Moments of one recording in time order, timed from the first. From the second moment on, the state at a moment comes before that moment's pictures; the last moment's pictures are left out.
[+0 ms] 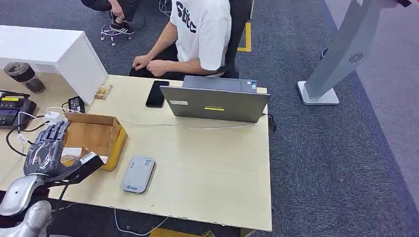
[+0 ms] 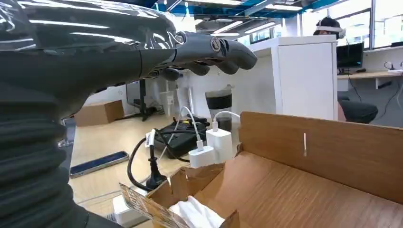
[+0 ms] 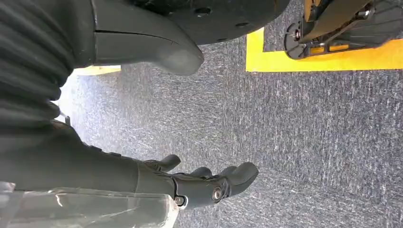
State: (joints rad) left arm 0.03 0.43 0.05 -1.61 -1.14 0.11 0.13; right arm -0.03 0.13 0.05 -0.18 0.26 -0.33 0.10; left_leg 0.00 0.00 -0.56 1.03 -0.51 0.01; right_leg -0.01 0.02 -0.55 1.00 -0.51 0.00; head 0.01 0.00
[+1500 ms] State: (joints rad) left arm 0.03 0.43 0.05 -1.61 -1.14 0.11 0.13; right arm -0.03 0.13 0.05 -0.18 0.26 -0.33 0.10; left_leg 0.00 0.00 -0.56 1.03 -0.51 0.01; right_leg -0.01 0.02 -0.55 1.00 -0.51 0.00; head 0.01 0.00
